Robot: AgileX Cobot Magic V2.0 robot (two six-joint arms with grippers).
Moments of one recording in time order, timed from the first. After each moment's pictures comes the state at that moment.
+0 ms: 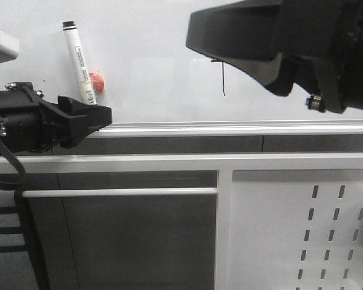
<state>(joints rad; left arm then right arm) -0.28 1.85 -0.54 0.49 -1.12 -0.30 0.66 1.31 -0.24 -0.22 -1.15 0.27</state>
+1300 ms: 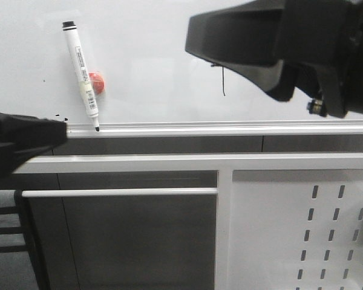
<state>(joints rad) -0.28 1.54 -0.19 0.48 -1.14 -0.20 0.66 1.31 -0.23 -0.23 -1.15 0.27</state>
